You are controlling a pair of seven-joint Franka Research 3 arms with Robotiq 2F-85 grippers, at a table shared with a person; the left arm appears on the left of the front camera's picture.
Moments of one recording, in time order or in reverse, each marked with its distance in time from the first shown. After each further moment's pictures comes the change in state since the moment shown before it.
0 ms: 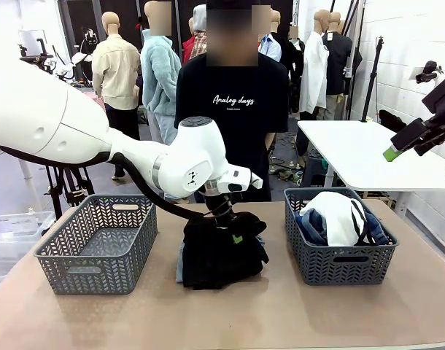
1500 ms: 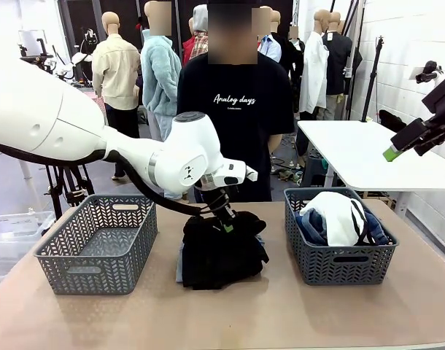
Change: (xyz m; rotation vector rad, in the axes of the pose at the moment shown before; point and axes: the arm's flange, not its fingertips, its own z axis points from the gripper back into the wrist) left arm -0.003 0.017 0.010 -0.002 -0.031 0.060; right arm 0.000 0.000 0.000 0.000 0.000 0.000
